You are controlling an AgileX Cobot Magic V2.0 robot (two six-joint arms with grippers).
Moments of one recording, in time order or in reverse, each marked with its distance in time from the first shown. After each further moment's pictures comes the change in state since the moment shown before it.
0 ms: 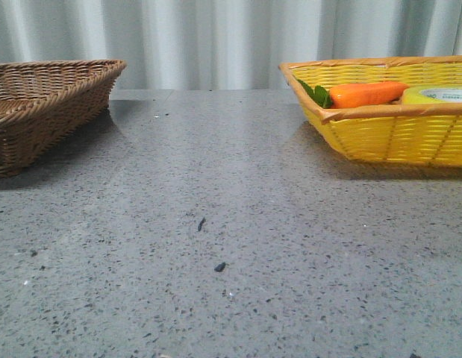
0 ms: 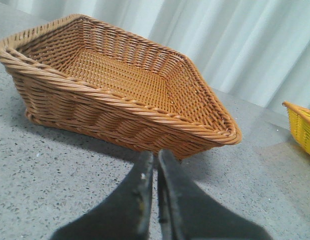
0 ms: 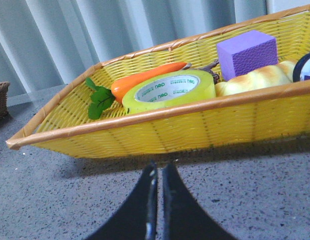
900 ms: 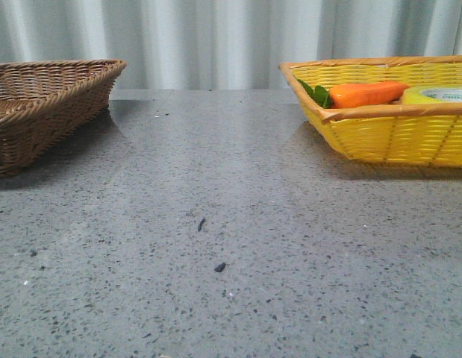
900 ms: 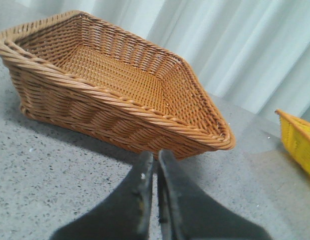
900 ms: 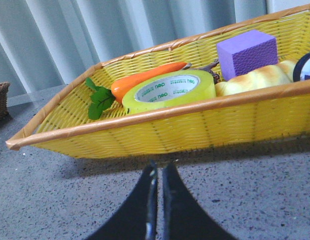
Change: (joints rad) left arm 0.000 0.000 0.000 -0.071 -0.002 0.000; right arm 0.000 0.000 0.000 0.002 0.000 0.000
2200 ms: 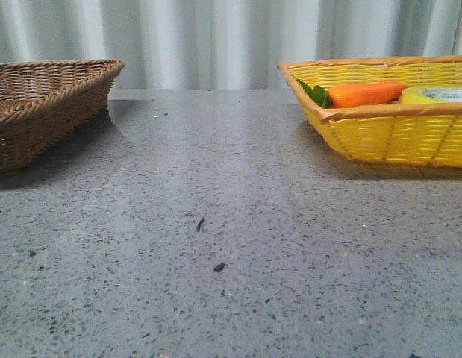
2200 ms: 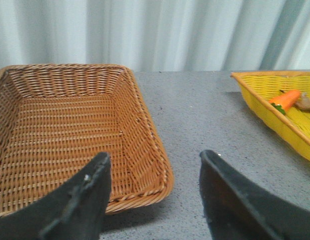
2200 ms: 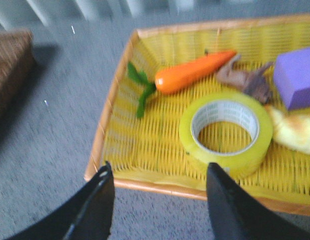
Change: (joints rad) left arm -0.111 0.432 -0.567 0.242 0.296 0.104; right arm 0.000 0.910 -1.096 0.097 0.758 -0.111
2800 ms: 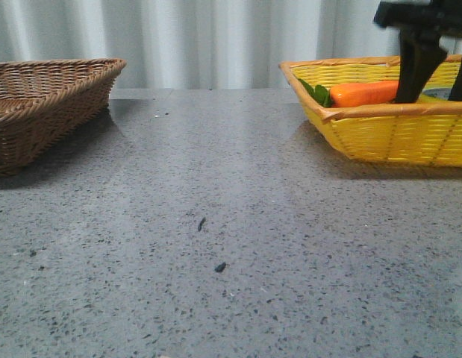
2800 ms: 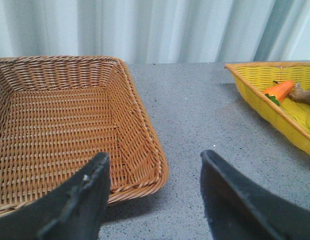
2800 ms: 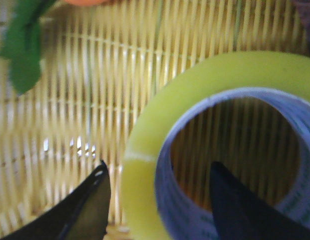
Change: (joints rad) left arm -0.008 0.000 0.000 0.000 0.027 0.001; right arm 0.000 0.780 -0.303 -0.044 0.150 -0.020
